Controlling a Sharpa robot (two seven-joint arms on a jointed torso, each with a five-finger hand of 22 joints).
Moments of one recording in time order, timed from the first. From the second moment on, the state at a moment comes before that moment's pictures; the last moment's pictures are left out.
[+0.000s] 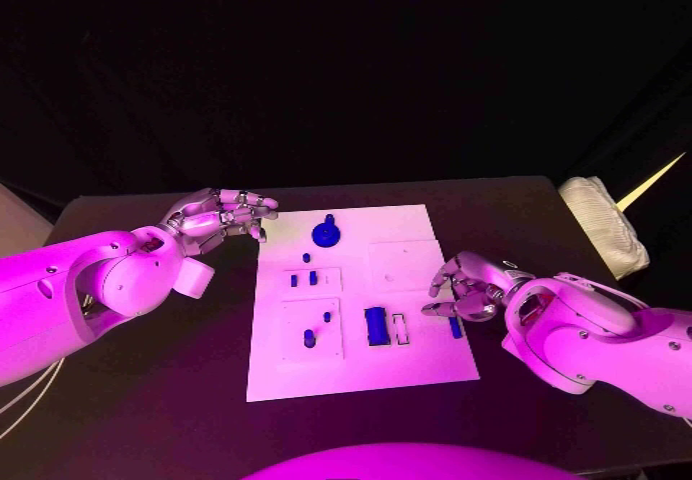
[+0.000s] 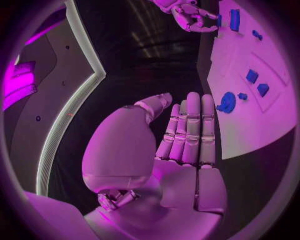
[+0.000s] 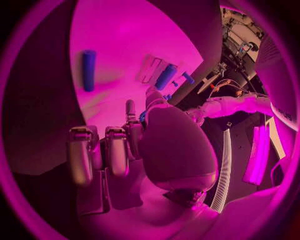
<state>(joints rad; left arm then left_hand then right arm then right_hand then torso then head) 1.20 -0.96 -0.06 1.49 -0.11 -0.01 0.27 1.34 -0.17 0.53 0.02 0.22 0.88 0.19 0.32 0.24 0.95 0.13 0.46 0.10 1.03 0.06 0.97 0.36 0.17 0.80 0.17 0.91 0.64 1.14 -1.14 -0.18 1.92 -1.39 -0.48 -0.48 1.36 -0.15 0.01 0.29 0.14 1.02 0.09 0.29 0.47 1.46 0.00 1.31 1.31 1.46 -0.07 1.53 1.31 0.02 1.47 0.04 1.53 1.31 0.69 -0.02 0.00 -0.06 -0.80</state>
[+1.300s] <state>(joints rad) 1.20 -0.95 -0.06 1.49 -0.08 -0.01 0.27 1.34 -0.17 0.53 0.02 0.22 0.88 0.19 0.32 0.25 0.95 0.13 0.46 0.10 1.03 0.06 0.97 0.36 0.17 0.80 0.16 0.91 0.64 1.05 -1.17 -0.19 1.90 -1.42 -0.49 -0.50 1.38 -0.14 0.08 0.28 0.08 1.07 0.07 0.29 0.47 1.46 0.00 1.32 1.31 1.47 -0.06 1.53 1.31 0.02 1.47 0.04 1.54 1.31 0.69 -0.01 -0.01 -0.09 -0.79</state>
